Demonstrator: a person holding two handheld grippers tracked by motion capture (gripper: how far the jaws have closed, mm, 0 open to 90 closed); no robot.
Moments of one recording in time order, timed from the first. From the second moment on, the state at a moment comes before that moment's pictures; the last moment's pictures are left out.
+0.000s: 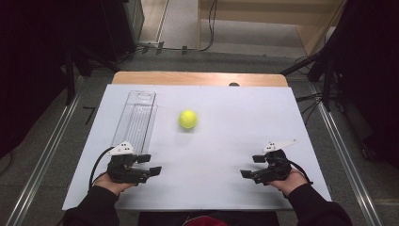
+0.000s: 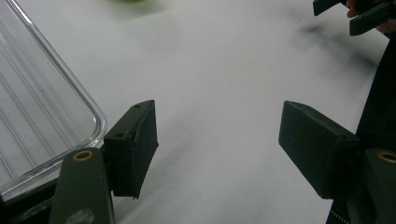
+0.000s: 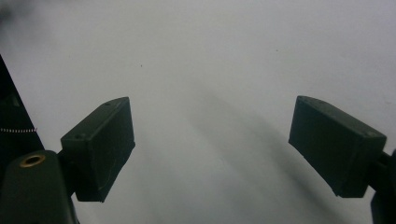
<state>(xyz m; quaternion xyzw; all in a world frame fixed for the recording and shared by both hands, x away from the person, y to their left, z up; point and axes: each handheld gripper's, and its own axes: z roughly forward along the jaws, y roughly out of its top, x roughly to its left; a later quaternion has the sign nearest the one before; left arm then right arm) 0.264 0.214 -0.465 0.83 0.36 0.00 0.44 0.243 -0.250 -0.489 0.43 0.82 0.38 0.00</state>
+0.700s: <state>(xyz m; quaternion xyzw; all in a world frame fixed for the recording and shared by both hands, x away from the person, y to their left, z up) 0.263 0.214 -0.465 0.83 0.36 0.00 0.43 0.246 -0.251 -0.491 0.43 0.82 0.37 -0.01</state>
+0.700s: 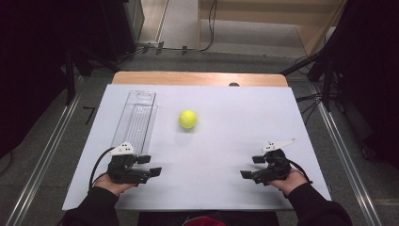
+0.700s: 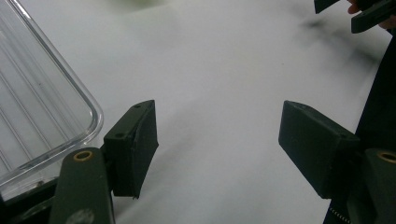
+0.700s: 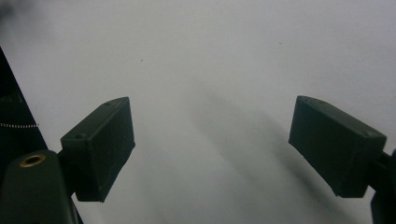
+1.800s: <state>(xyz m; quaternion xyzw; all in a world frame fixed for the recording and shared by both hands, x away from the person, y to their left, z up) 0.265 0.213 -0.464 0.83 0.37 0.01 0.41 0.244 -0.251 -0.491 0.43 0.82 0.37 0.01</state>
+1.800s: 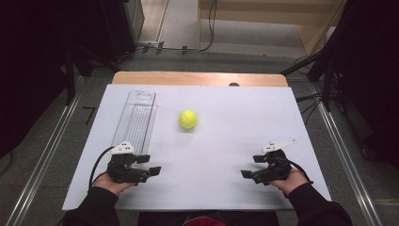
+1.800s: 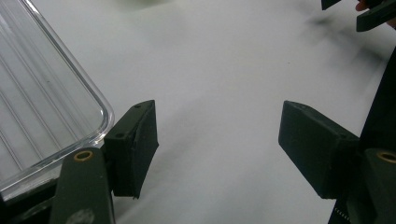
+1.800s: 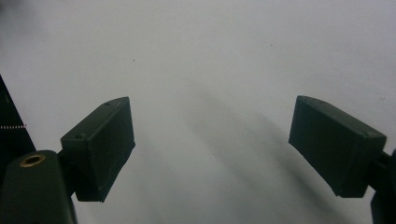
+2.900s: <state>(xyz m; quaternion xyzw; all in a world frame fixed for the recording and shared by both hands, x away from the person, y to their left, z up) 0.274 0.180 -0.445 0.83 0.38 0.02 0.41 0.244 -0.252 -0.493 0.44 0.83 0.36 0.00</state>
